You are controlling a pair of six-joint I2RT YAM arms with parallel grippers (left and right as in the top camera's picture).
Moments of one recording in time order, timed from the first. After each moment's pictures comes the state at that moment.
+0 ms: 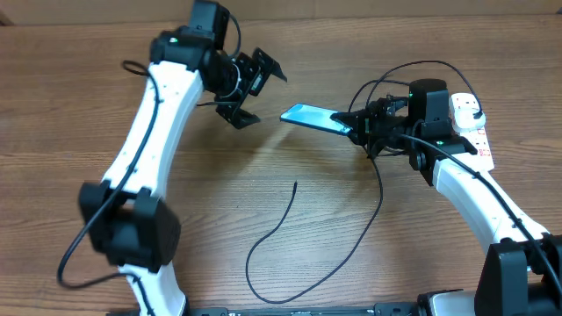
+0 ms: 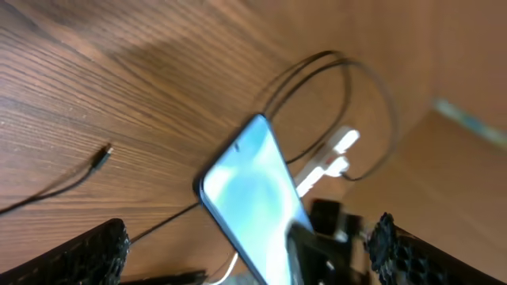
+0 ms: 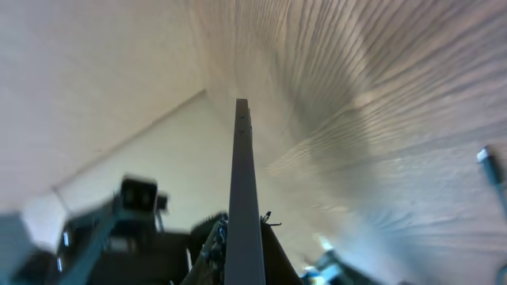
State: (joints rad) left arm -0.24 1.95 1.93 -1.15 0.57 -1.15; right arm 0.12 1.55 0.95 -0.09 -0.84 1.53
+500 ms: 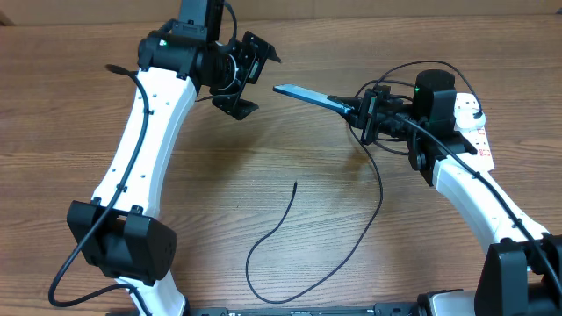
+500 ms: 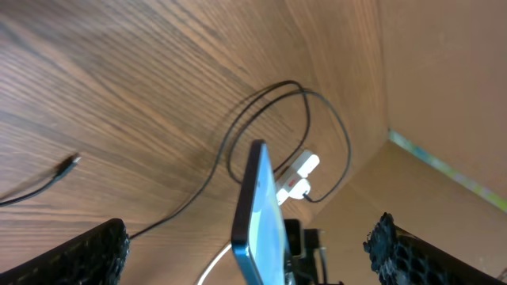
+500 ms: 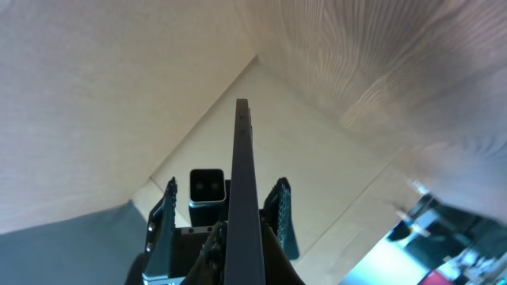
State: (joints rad) left arm -0.25 1.90 1.94 -1.07 0.49 -1.29; right arm 0.13 1.55 0.95 0.17 -0.93 2.03
